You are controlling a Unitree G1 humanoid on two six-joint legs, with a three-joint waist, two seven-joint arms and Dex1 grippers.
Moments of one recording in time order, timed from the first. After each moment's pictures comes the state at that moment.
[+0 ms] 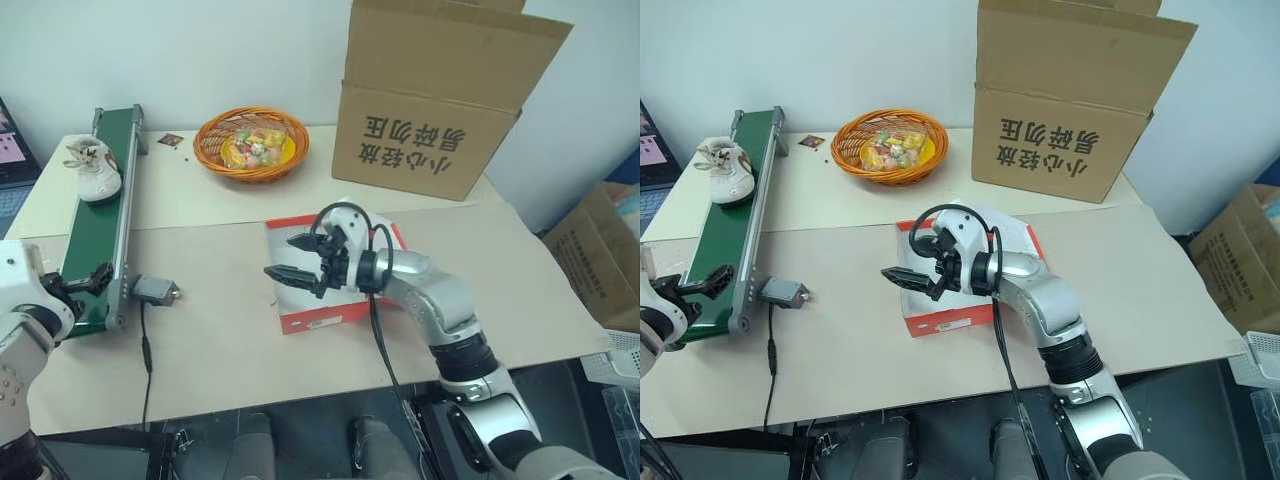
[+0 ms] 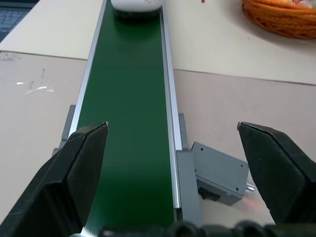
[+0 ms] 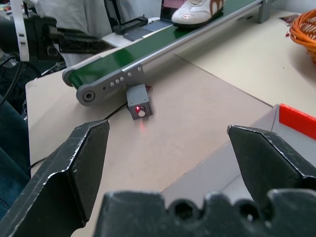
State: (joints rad) left arm -0.07 0.66 0.71 -0.33 -0.62 0.98 -0.12; right arm -0.63 -0.18 0.23 -0.09 0.38 0.69 0.73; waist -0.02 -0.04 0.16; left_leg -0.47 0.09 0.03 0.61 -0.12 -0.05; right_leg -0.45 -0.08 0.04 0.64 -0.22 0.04
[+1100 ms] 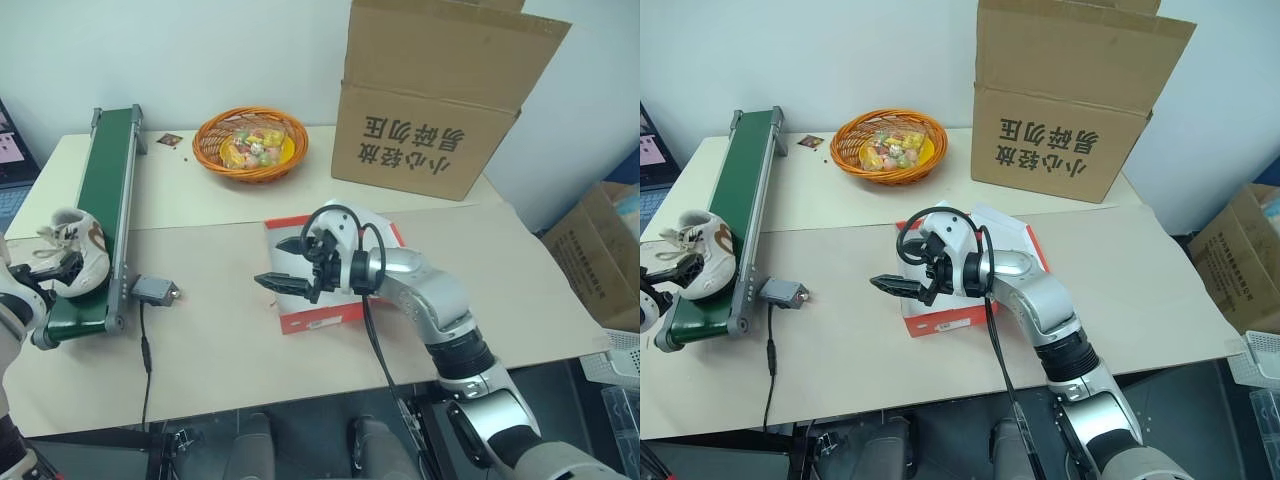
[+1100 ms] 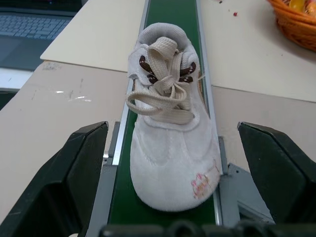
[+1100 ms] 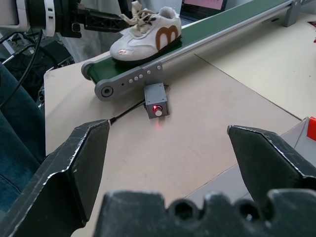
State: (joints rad) left arm -0.13 0.70 0.76 -0.23 -0.55 1.02 -0.12; right arm -0.67 -0.18 0.27 -0.08 0.37 0.68 0.78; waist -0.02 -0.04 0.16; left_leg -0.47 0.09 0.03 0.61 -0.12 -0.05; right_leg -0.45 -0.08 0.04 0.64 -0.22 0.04
